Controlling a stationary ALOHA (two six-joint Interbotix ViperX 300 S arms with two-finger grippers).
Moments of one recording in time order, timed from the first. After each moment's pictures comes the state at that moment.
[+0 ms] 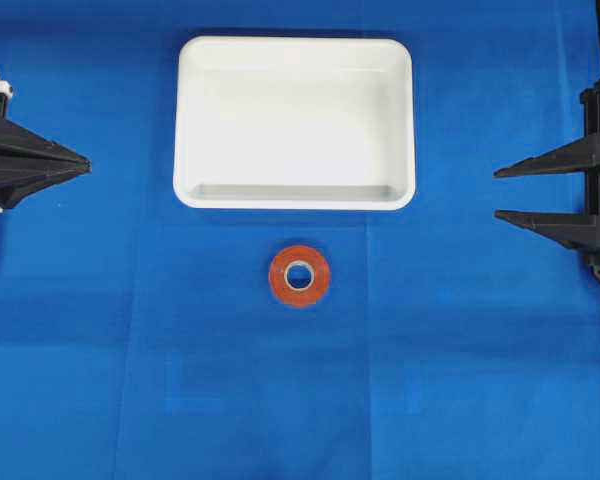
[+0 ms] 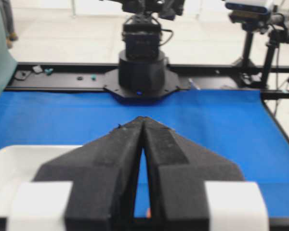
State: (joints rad) left arm 0.00 -0.96 1.17 0.00 -0.29 0.00; right arm 0.00 -0.96 1.19 0.00 -0.29 0.00
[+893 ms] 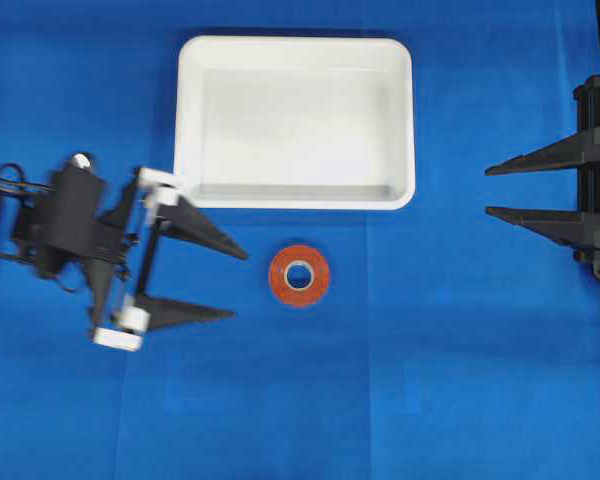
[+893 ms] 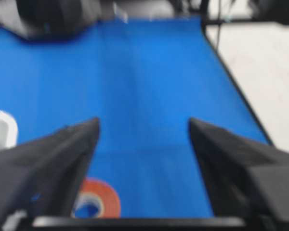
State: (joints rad) left arm -0.19 -0.27 0.85 0.03 -0.35 -0.10; right arm -0.02 -0.93 1.16 0.00 -0.25 -0.01
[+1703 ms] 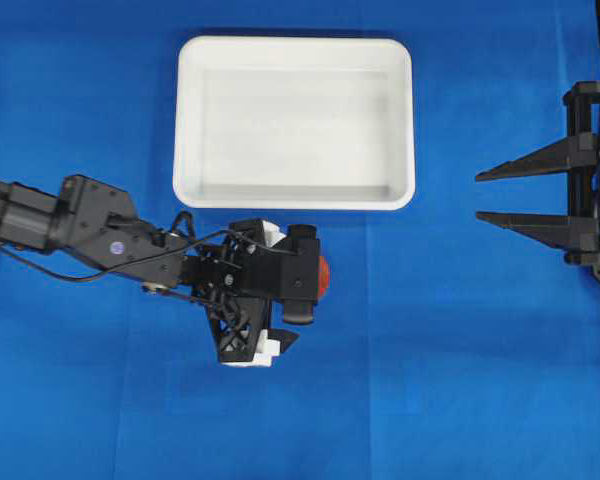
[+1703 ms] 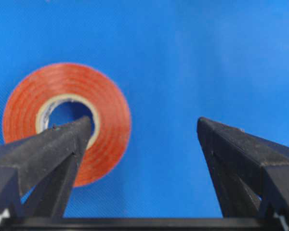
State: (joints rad) left arm -0.17 0.24 0.44 0.03 0.21 -0.18; right arm -0.02 -0.90 1.16 -0.01 -0.22 -0.01
